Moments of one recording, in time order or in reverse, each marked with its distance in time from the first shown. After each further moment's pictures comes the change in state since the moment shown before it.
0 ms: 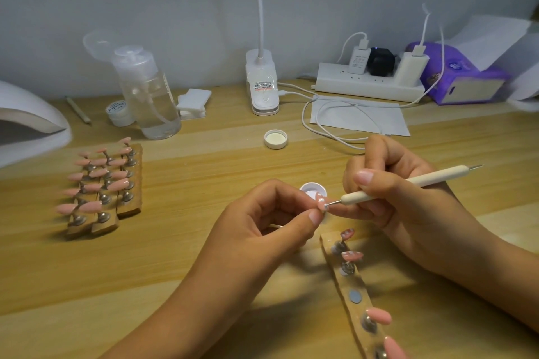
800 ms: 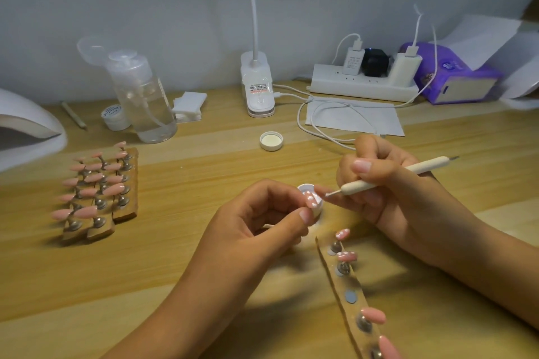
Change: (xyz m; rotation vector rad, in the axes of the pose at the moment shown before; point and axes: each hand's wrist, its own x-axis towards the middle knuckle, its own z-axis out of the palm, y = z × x) left_hand -0.001 0.000 -0.002 -0.041 -0.004 -0.003; right_hand 0.005 -0.002 -0.005 0.057 0.019 0.054
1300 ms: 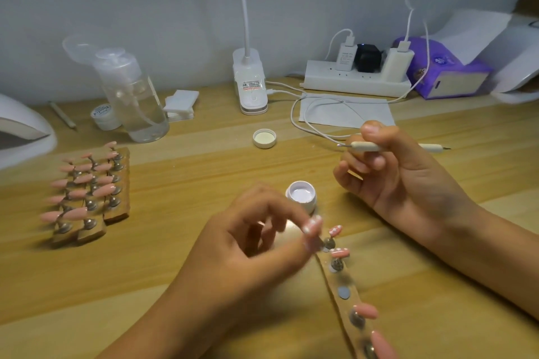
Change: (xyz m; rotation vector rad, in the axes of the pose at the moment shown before) left_hand -0.010 0.008 0.001 0.159 -0.077 0.142; right_hand 0.011 -0.004 -0.014 0.186 0.199 0.030
